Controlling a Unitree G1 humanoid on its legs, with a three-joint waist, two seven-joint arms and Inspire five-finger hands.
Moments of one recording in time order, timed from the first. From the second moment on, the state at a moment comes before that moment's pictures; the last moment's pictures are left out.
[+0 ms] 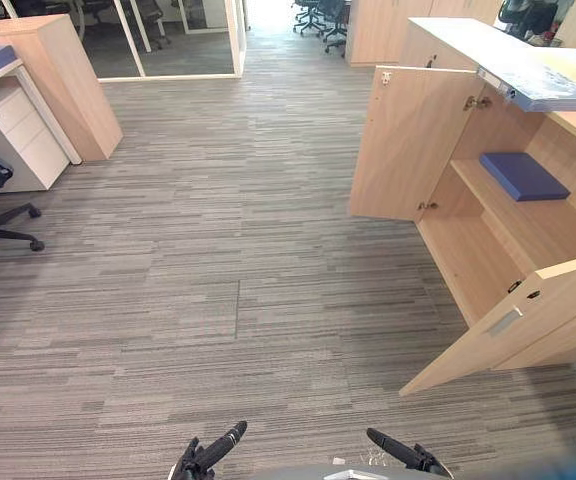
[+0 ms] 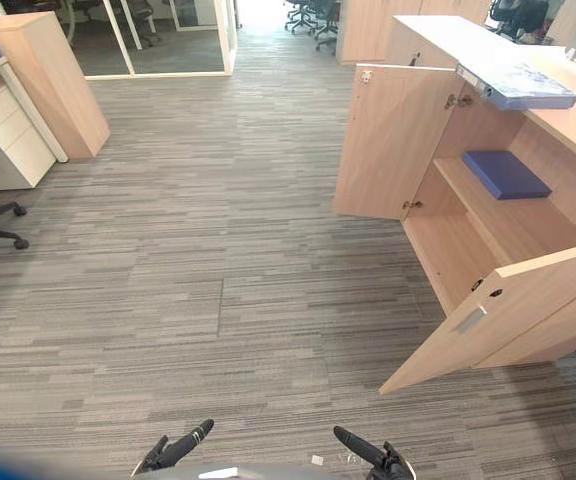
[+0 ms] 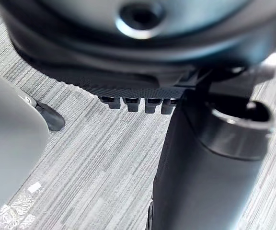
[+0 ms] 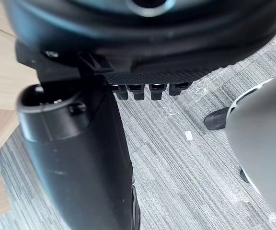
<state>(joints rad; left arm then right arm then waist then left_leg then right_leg) 0.17 0.02 0.26 1.08 -0.48 -0.15 -0.01 0.06 -0.01 -0.41 1.15 0.16 -0.03 -0.02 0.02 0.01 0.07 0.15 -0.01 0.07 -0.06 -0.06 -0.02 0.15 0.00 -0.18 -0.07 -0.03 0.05</state>
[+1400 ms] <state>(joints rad) 0.10 -0.04 0.42 1.09 -0.69 -0.17 0.05 -0.03 0.05 -0.44 0.99 0.26 -0.09 -0.06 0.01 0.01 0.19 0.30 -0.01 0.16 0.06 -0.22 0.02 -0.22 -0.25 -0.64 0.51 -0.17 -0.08</state>
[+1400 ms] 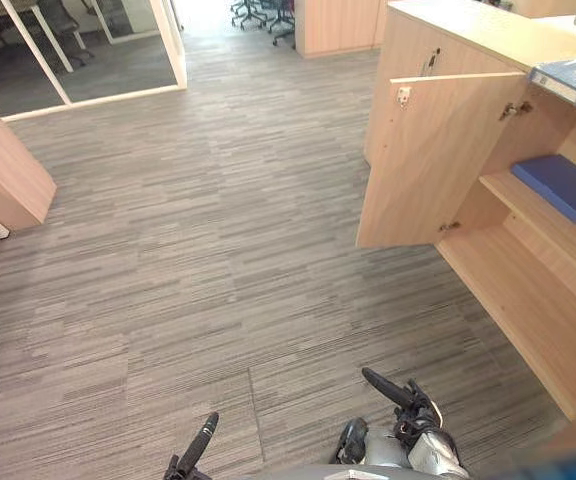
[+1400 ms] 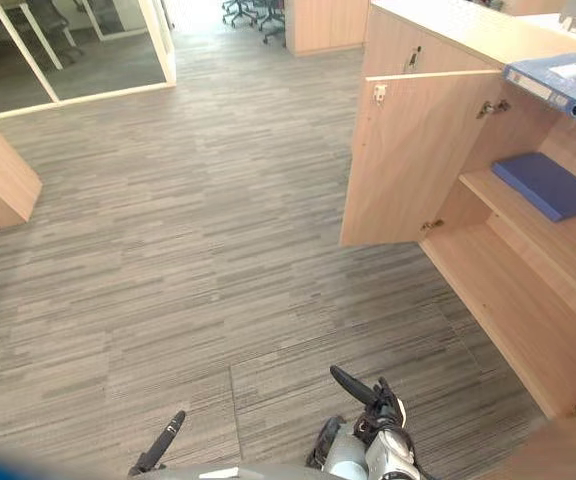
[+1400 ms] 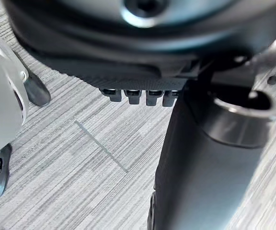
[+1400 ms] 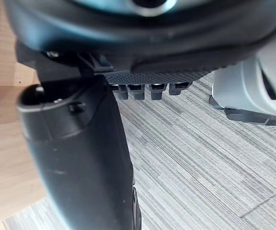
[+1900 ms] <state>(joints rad) 0.18 -0.09 0.61 1.02 -0.72 -0.15 0.05 0.16 0.02 -0.46 1.01 0.32 -0.03 -0.10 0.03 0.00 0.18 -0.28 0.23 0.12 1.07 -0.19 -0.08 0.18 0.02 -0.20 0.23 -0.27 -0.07</state>
